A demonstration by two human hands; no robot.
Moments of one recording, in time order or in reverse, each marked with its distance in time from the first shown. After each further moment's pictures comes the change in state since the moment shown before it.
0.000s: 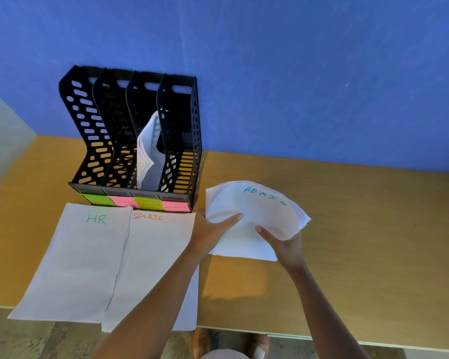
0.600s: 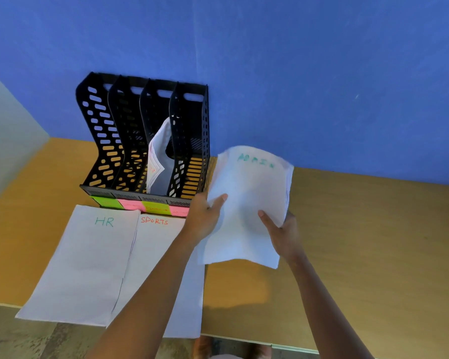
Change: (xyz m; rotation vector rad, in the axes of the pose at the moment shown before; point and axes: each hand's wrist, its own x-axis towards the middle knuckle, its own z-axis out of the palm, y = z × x) left_hand 0.022 0.049 -0.023 0.313 0.067 0.166; right_hand 0.038 -0.019 0.027 -0.220 0.000 0.004
